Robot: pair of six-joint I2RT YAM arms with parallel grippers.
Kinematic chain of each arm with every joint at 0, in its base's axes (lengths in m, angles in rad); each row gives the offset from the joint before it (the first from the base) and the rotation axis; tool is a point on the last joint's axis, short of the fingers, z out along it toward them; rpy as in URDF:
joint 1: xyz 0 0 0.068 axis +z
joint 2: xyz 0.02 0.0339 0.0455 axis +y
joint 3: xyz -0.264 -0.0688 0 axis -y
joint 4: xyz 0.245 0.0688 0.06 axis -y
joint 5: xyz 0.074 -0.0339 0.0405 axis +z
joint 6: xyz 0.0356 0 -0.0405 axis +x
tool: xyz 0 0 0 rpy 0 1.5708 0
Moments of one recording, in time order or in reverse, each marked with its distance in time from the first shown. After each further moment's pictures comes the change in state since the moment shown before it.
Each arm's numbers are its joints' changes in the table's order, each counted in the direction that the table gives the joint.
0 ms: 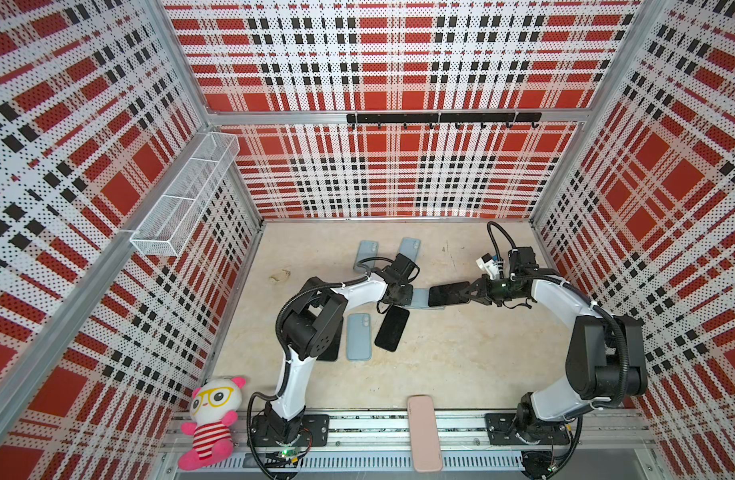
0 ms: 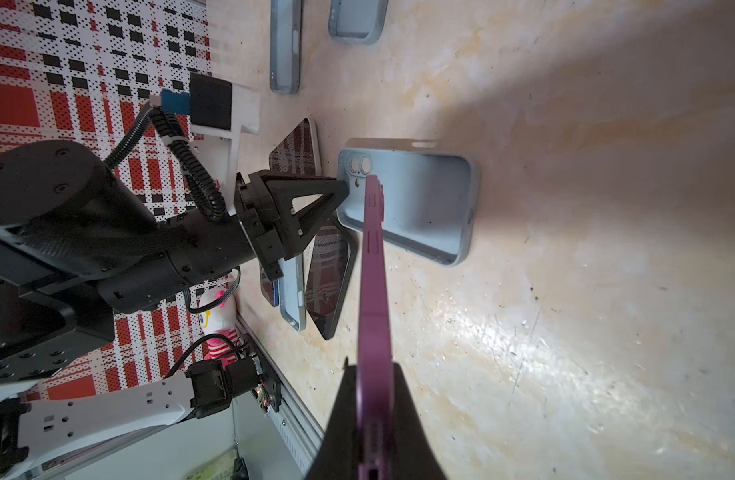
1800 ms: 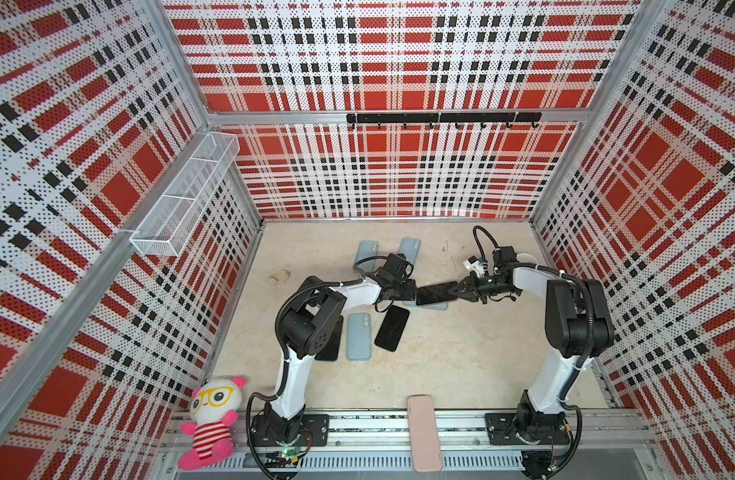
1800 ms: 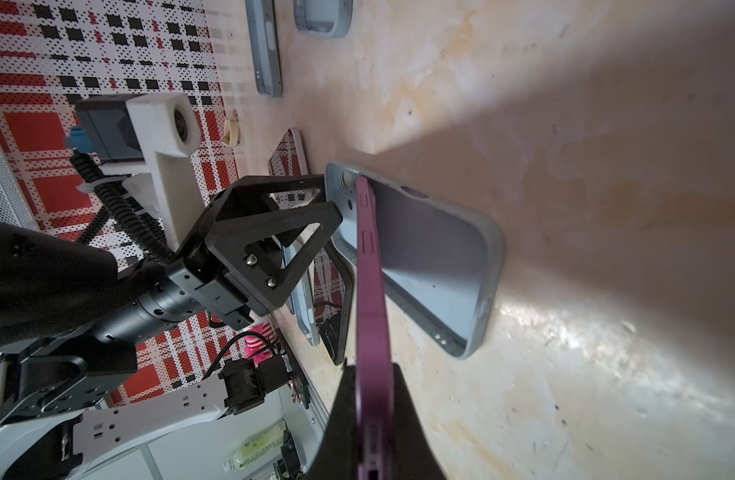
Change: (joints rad) left arm 0.034 -0.008 -0.111 0.315 -0.164 -0.093; right arm 0.041 0.303 0.104 0.107 0.108 0.055
